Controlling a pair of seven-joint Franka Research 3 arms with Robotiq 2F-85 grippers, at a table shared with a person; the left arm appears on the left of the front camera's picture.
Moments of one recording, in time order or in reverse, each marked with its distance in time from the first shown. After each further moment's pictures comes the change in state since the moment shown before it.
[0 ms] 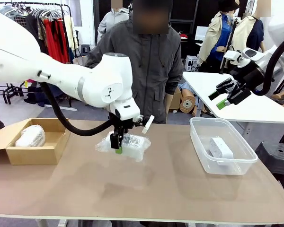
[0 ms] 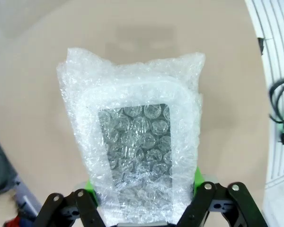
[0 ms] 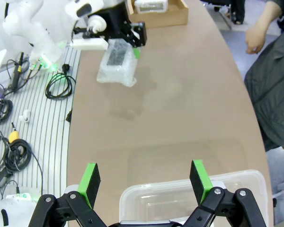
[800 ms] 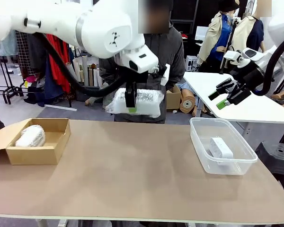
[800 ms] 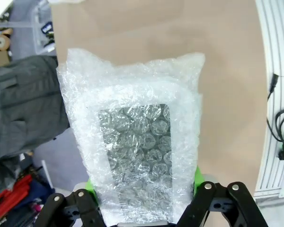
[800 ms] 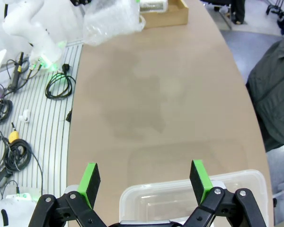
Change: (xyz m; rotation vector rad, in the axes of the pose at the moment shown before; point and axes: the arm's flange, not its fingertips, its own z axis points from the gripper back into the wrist) left arm 0.040 0.006 0.164 0.238 -0.001 0.161; right arm 0.000 0.000 0.000 0.000 0.000 0.000
